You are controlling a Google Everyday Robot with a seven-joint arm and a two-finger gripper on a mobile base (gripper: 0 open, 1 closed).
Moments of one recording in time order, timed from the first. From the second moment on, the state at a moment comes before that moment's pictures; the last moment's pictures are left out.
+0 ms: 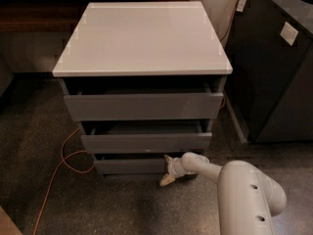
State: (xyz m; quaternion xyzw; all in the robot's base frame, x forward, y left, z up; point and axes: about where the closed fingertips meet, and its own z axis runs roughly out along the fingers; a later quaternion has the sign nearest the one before) arm 0.697 -0.074 0.194 -0.63 0.71 0.08 0.30
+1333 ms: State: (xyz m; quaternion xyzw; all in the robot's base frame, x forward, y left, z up) arm 0.699 -0.076 0.192 -0.62 0.72 0.08 0.30
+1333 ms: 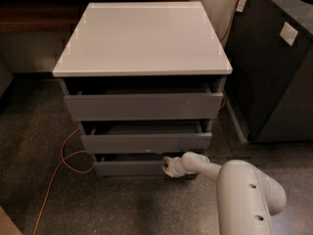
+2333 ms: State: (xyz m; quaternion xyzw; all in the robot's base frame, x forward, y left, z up) arm 0.699 -0.076 0.203 -0.62 0.72 0.08 0.30
